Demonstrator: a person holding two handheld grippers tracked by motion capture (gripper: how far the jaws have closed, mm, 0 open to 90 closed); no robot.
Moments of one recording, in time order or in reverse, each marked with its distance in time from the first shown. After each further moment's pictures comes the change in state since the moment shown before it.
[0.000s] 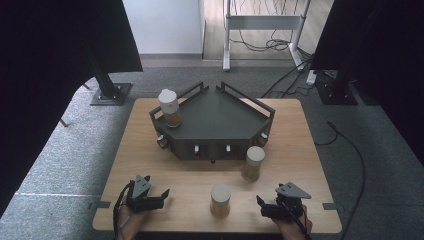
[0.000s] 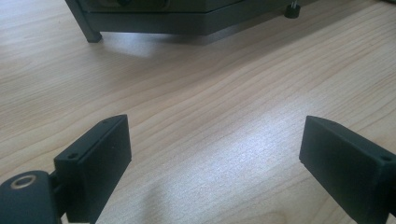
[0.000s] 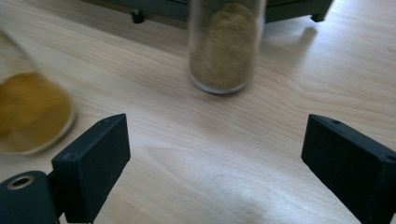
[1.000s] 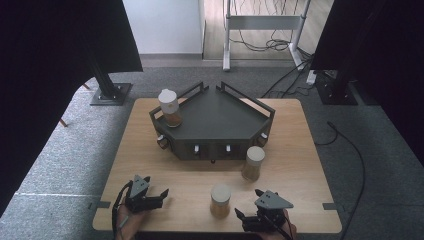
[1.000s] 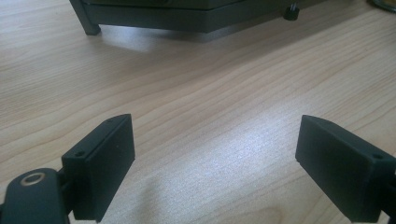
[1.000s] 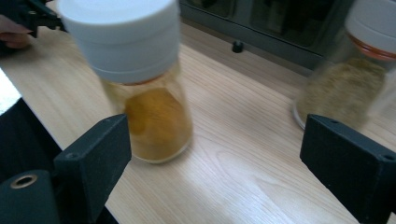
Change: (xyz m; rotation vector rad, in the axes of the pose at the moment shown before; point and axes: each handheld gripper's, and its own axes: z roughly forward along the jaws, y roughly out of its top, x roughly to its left) left arm 0.006 -0.001 -0.002 -0.002 -0.019 -0.049; right arm 0.033 0.013 -0.007 -0.054 0.200 -0.132
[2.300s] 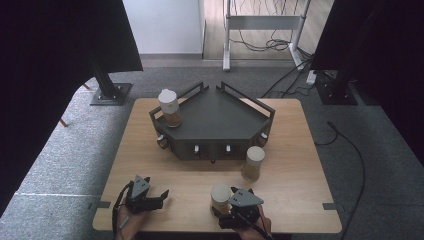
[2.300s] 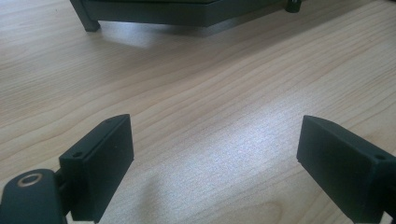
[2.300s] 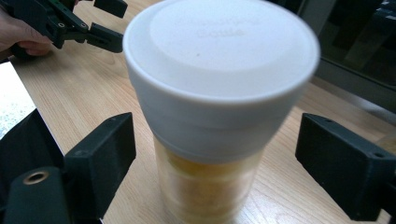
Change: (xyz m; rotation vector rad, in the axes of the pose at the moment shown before) left arm -0.004 0.003 0.001 0.025 0.012 0.027; right arm 0.028 0.018 0.049 -0.006 0.057 -0.060
